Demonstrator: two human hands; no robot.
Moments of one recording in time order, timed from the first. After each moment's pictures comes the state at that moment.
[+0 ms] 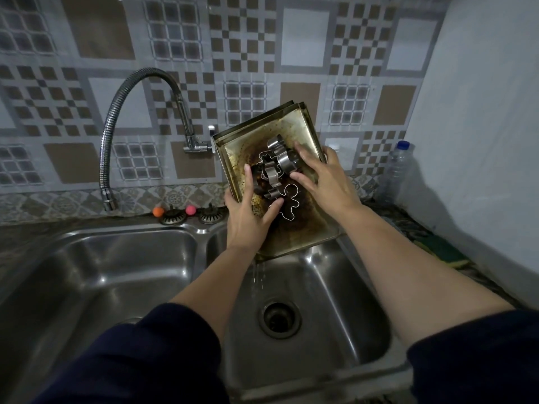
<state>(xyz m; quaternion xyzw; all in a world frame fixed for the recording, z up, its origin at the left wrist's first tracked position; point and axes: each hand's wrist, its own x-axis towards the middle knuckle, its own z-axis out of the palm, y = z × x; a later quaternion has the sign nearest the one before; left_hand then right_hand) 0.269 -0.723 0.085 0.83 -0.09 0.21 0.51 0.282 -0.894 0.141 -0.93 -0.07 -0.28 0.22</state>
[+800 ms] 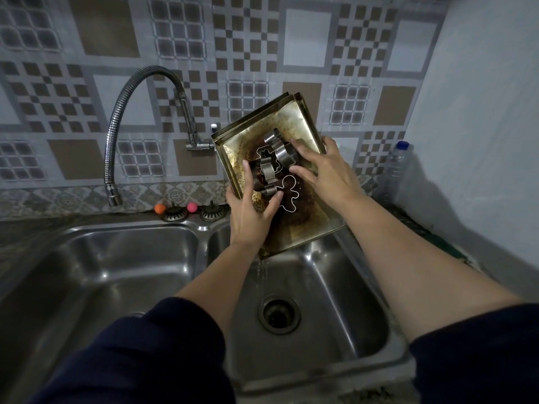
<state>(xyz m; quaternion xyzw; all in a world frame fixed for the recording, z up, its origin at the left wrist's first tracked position) 0.260 -0.726 0.092 0.81 -0.07 0.20 0.55 0.272 -0.887 0.160 -0.94 -0.08 -0.29 0.16</state>
